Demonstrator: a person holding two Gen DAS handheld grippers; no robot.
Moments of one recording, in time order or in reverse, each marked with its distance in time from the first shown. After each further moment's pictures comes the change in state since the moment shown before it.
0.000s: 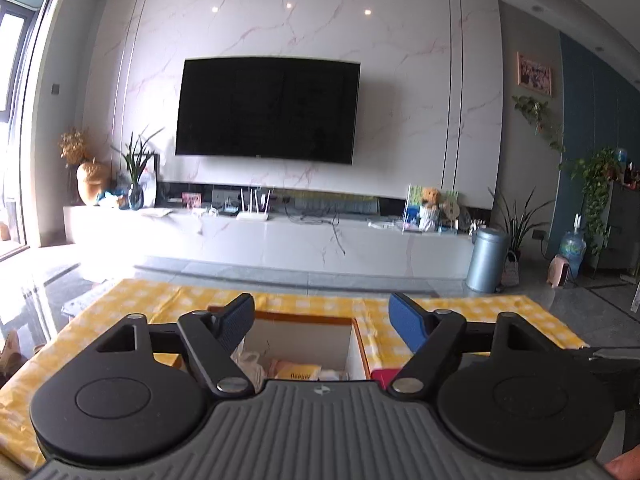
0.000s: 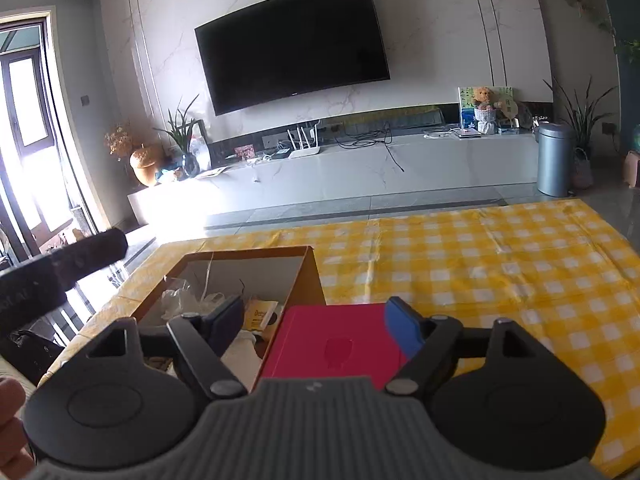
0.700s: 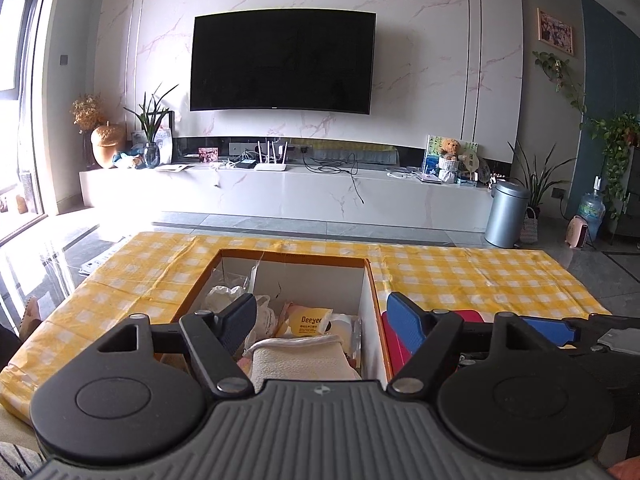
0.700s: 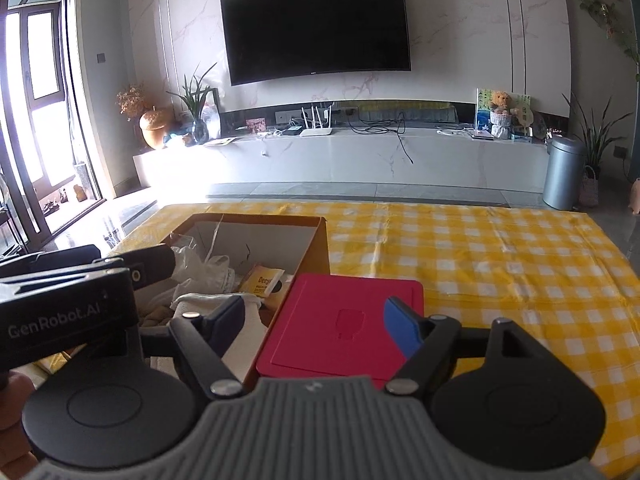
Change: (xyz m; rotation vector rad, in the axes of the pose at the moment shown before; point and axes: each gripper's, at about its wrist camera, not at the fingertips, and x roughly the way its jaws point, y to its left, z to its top) left arm -0.002 -0.004 -0.017 -0.002 0.122 0.056; right arm 0.001 0.018 -0.017 -0.115 0.058 -0.015
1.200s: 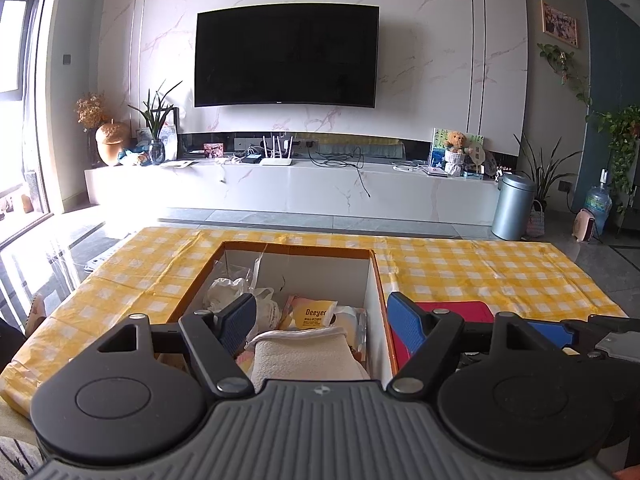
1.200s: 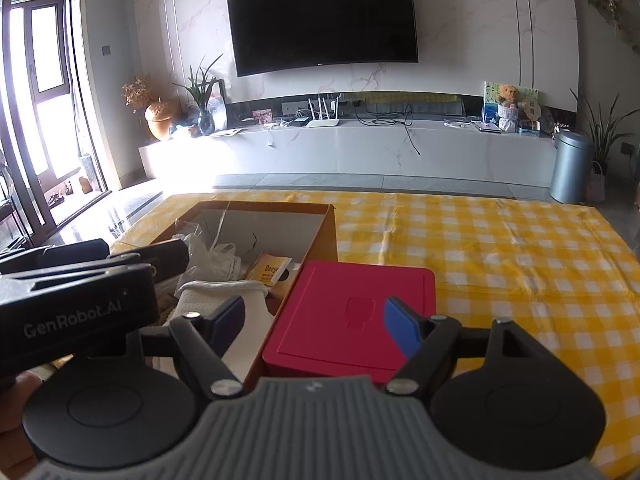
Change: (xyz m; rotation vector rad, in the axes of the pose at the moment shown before) left arm 0.003 -0.006 -0.002 0.010 0.015 0.027; right arm 0.004 0.002 -0.004 -0.007 0.025 0.017
